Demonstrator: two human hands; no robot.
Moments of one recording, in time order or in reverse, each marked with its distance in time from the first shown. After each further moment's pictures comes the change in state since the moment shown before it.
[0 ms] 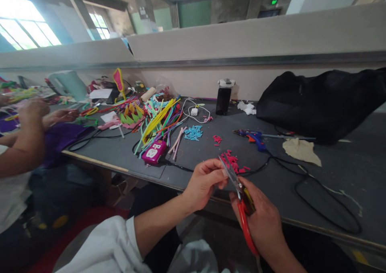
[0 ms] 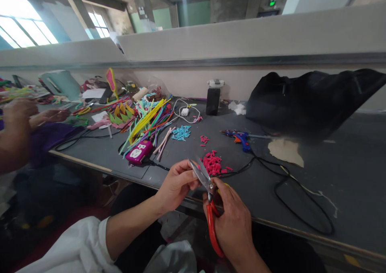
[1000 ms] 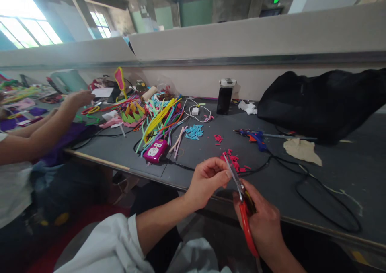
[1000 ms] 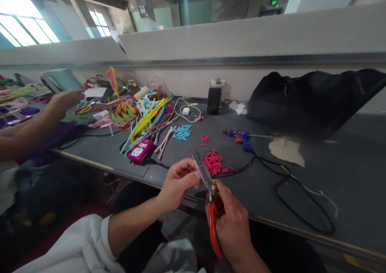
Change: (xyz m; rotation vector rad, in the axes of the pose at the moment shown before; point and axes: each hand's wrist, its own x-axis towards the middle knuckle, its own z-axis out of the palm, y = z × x) left_hand -0.003 -0.002 0.000 0.135 -0.013 0.148; right_hand -0.010 0.003 0.007 0.071 0.083 -0.022
